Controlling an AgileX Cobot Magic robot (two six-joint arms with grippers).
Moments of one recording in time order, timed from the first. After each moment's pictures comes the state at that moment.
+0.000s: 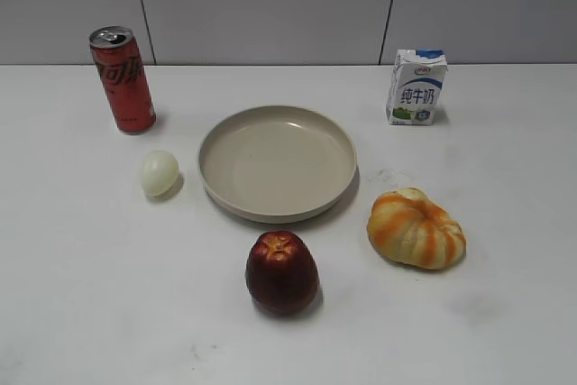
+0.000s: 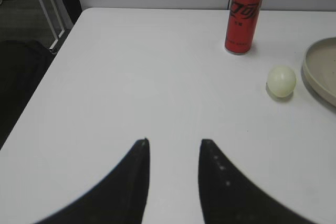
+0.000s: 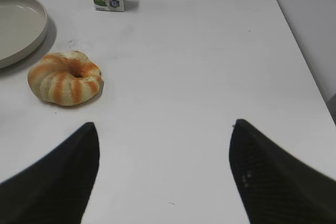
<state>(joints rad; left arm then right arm) -0.05 -0.01 -0.50 -0.01 1.04 0.09 0.09 0.00 -0.50 0.01 1.04 0.03</state>
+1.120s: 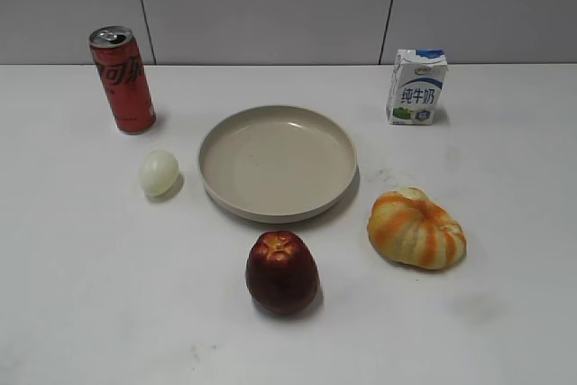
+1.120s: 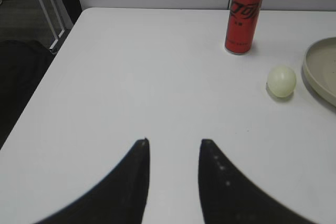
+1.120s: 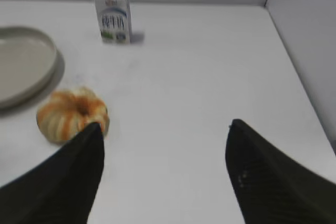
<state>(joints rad) -0.05 -0.01 -0.50 -0.01 1.04 0.09 0.09 0.15 -0.52 0.04 0.69 0.03</state>
